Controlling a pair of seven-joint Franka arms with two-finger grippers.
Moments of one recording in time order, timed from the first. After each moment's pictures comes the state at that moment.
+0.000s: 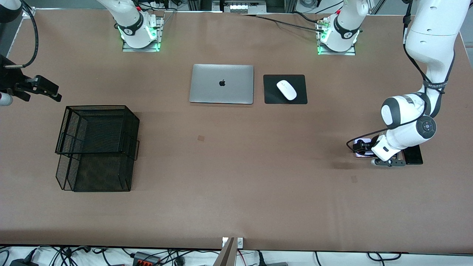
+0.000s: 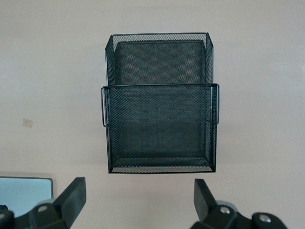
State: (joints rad) left arm 0.10 0.58 0.00 -1.96 -0.13 2.51 0.21; right arm 0.03 -0.01 -0.08 -1.69 0.01 1.72 -0.05
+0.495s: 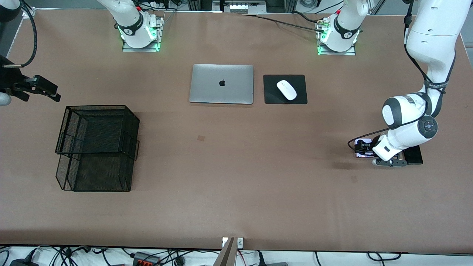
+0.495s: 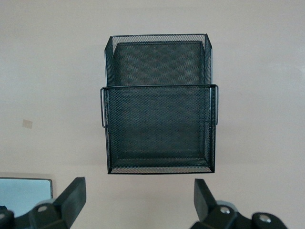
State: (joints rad) left arm 0.10 0.58 0.00 -1.96 -0.13 2.51 0.22; right arm 0.03 -0.01 -0.08 -1.69 0.01 1.72 -0.05
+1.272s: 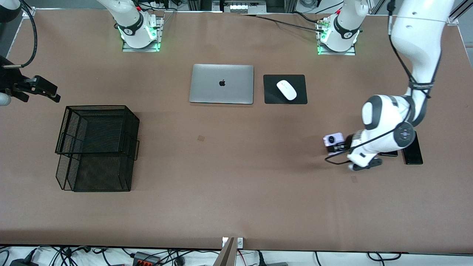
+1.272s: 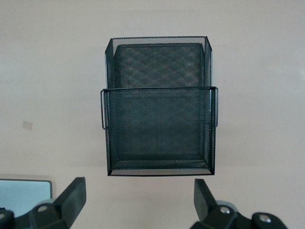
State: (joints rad) left arm -0.07 0.53 -0.11 -1.79 -0.26 2.21 -0.33; right arm 0.03 -0.01 -0.08 -1.69 0.01 1.73 -0.05
